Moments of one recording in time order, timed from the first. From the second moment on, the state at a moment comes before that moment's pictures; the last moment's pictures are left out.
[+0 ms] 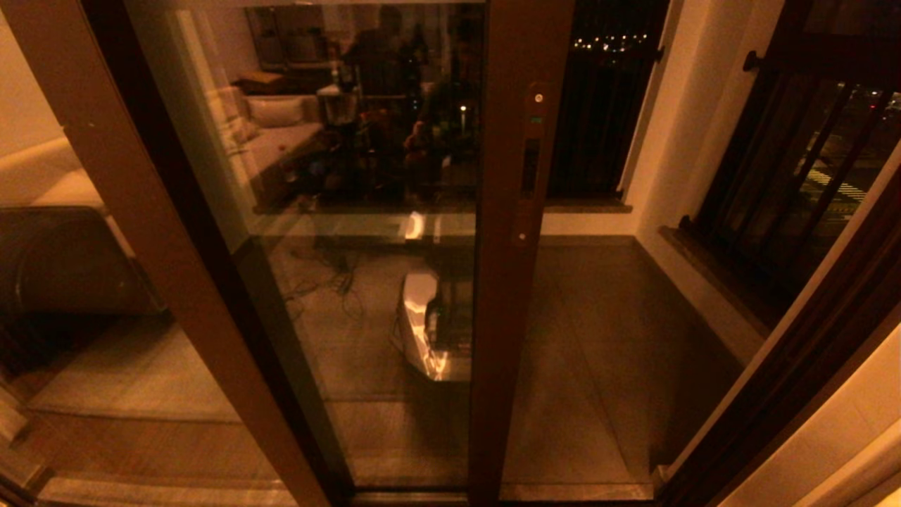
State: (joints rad) left arm 0.00 0.00 -0.06 0.16 0.00 0.01; right arm 0.00 0.00 0.00 0.00 0.02 -0.06
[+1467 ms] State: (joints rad) left arm 0.00 0.00 -0.06 0.16 0.00 0.00; right arm 0.01 0.22 -0.33 0.01 0.21 -0.01
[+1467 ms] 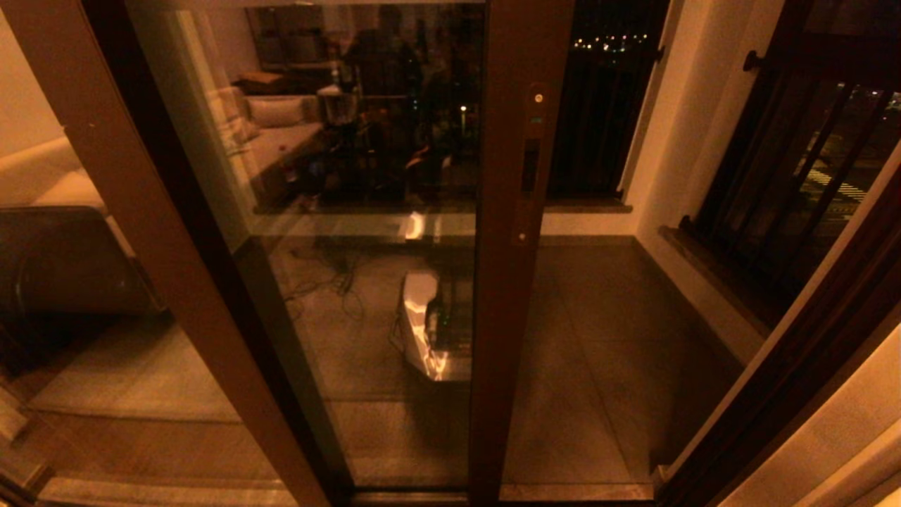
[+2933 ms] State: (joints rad) left arm 0.00 0.00 -0.06 0.16 0.00 0.01; right arm 0.66 1.43 -1.23 0.11 -0.24 0.18
